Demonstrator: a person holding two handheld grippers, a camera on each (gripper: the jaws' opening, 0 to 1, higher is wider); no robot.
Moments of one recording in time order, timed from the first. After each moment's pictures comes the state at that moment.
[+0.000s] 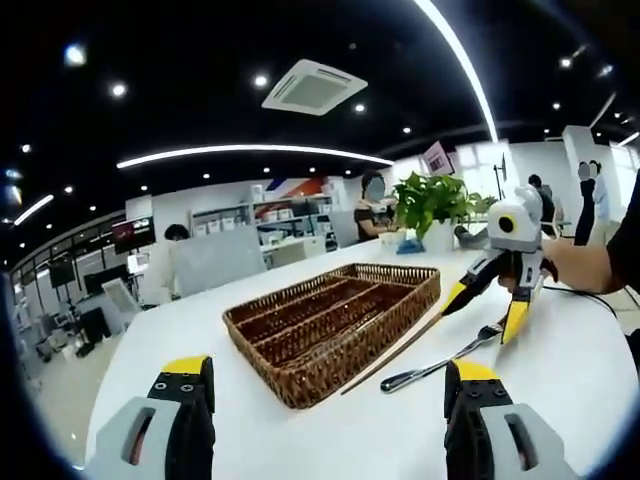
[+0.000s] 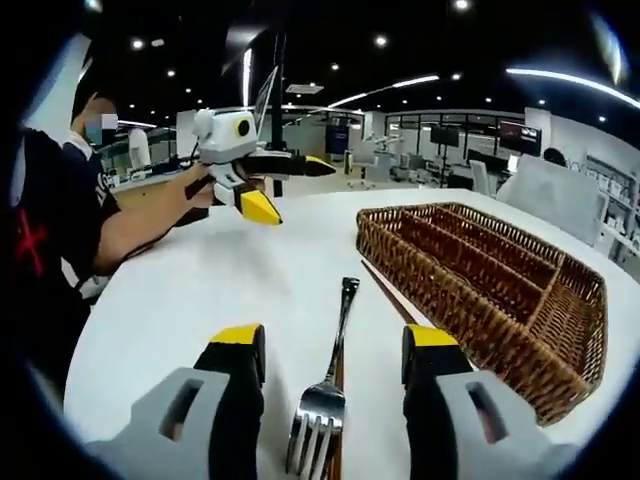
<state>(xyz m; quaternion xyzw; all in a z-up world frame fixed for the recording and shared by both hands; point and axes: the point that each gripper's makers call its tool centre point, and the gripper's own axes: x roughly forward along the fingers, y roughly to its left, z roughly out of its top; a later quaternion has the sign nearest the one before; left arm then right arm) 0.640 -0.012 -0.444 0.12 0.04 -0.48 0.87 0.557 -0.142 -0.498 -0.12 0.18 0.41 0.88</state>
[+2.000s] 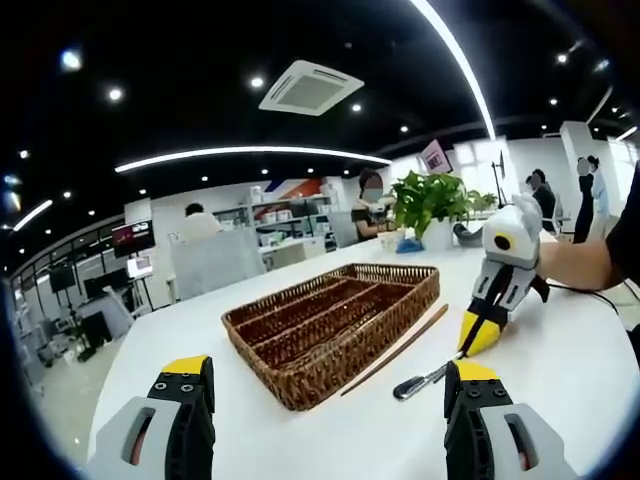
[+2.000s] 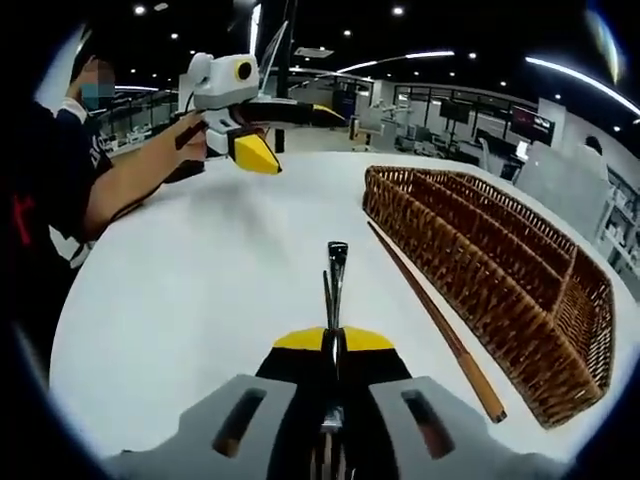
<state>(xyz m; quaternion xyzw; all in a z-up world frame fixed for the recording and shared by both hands) 0.638 -0.014 -0.445 0.13 0.04 -0.48 0.87 0.559 -0.137 -0.533 -0.18 0.23 0.40 0.87</state>
